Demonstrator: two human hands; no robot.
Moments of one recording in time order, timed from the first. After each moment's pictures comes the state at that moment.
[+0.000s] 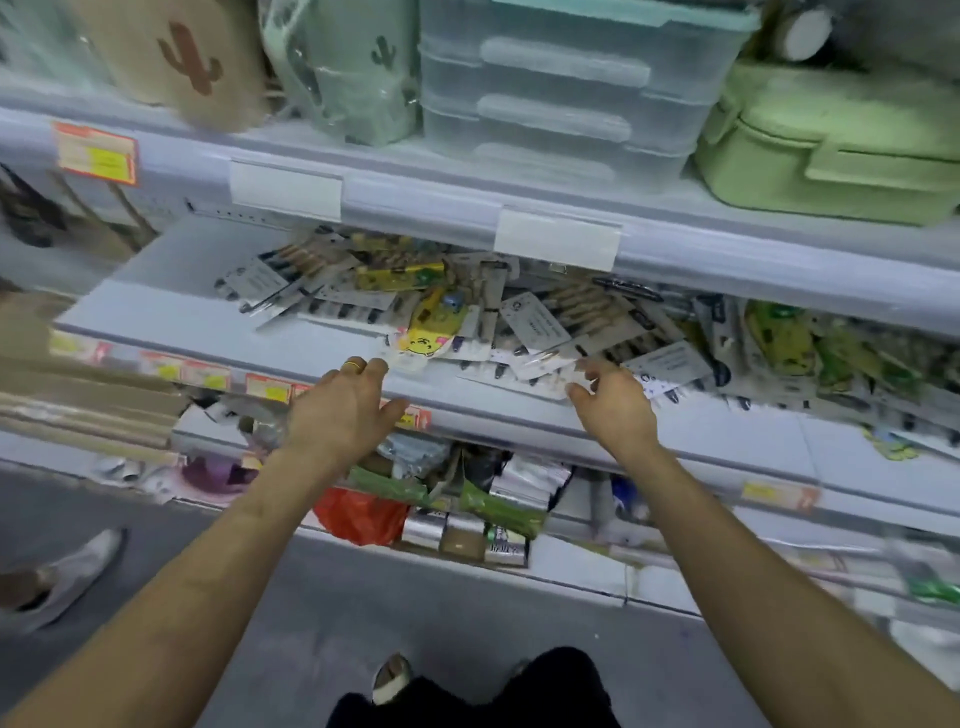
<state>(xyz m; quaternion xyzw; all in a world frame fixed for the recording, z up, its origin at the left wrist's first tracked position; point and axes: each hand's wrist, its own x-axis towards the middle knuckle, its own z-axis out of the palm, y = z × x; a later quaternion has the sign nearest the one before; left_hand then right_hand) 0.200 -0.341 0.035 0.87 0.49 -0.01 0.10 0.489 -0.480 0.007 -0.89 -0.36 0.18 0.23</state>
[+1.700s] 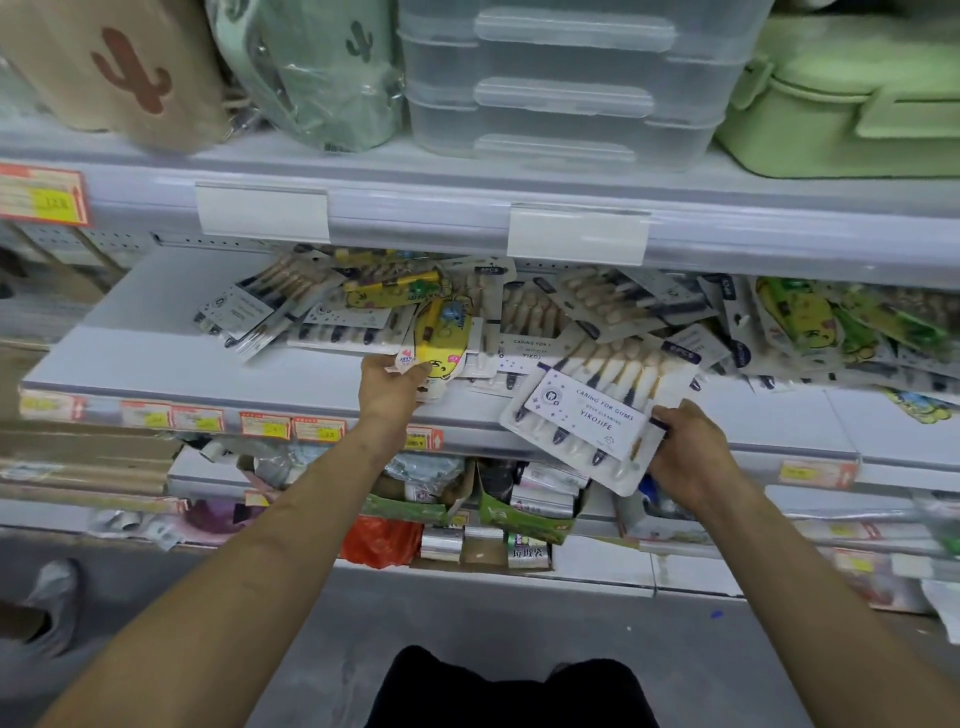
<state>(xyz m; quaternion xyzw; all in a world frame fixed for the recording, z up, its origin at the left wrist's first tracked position) 0.275 -0.273 -0.037 0.48 0.57 0.29 0.60 0.499 -0.523 -0.024 -0.57 0.07 0.39 0.72</state>
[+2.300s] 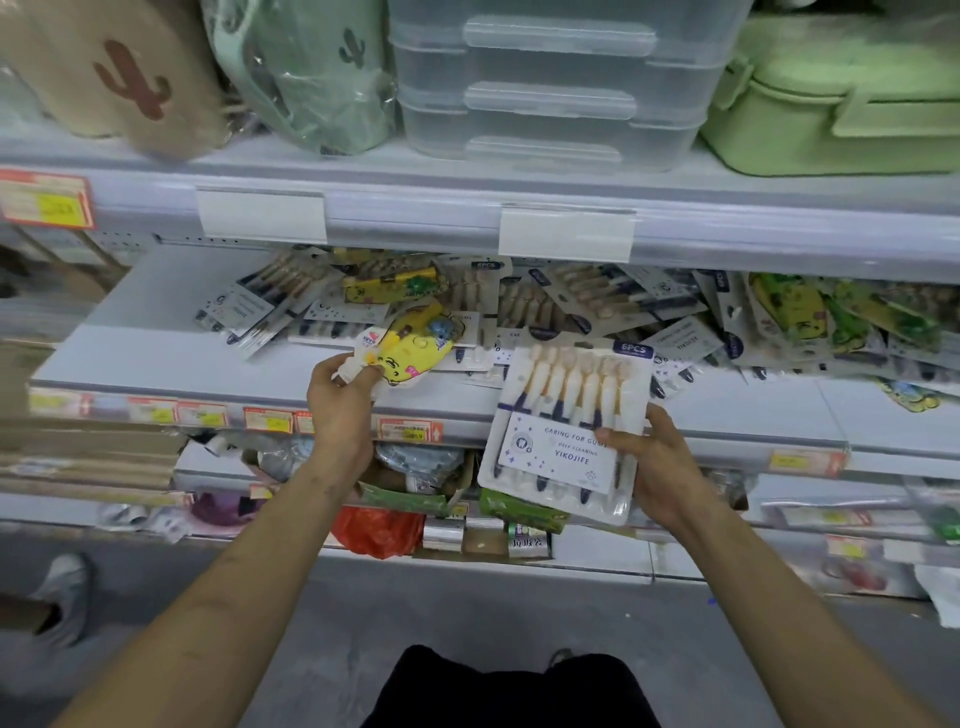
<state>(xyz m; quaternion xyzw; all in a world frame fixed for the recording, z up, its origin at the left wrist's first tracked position) 0.226 -0.285 -0.023 0.42 0.54 0.43 0.59 0.460 -0.537 -0.022 -0.63 -0.04 0.43 0.65</state>
